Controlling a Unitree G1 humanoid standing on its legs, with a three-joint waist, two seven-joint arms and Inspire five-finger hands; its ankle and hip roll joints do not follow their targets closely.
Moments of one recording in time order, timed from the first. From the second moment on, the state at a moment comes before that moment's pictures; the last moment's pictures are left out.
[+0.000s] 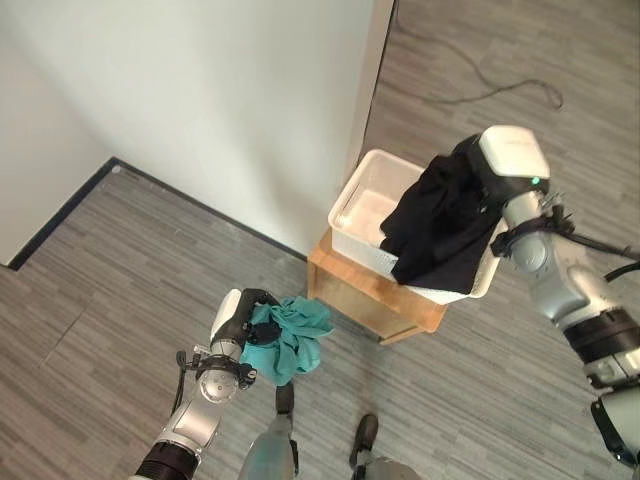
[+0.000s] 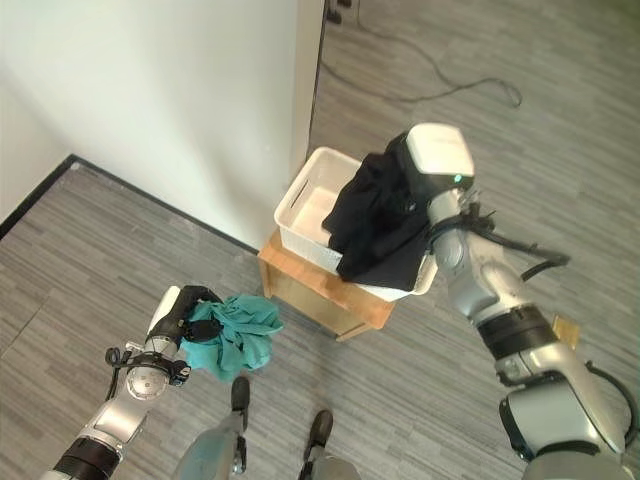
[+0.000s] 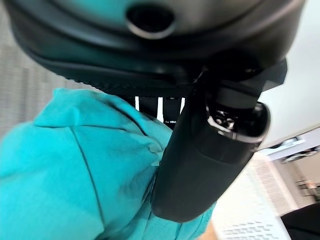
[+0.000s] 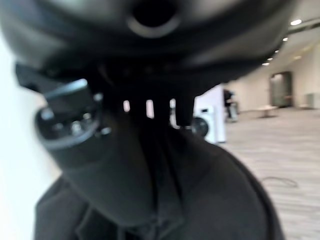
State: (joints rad) left arm -0.10 0.38 -0.27 0.28 0.16 0.05 0.23; right arm -0.77 -0.85 0.40 0.34 -0.48 0.13 -0.18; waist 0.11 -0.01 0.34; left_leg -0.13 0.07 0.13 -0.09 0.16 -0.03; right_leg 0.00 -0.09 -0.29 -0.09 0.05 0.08
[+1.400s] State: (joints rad) left arm 0.06 0.48 0.05 -0.03 0.37 0.07 0.37; right arm 0.02 -0.53 -0.15 0.24 -0.45 0.05 -0.39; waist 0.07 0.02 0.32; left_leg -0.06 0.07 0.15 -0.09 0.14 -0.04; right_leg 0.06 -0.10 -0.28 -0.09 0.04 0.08
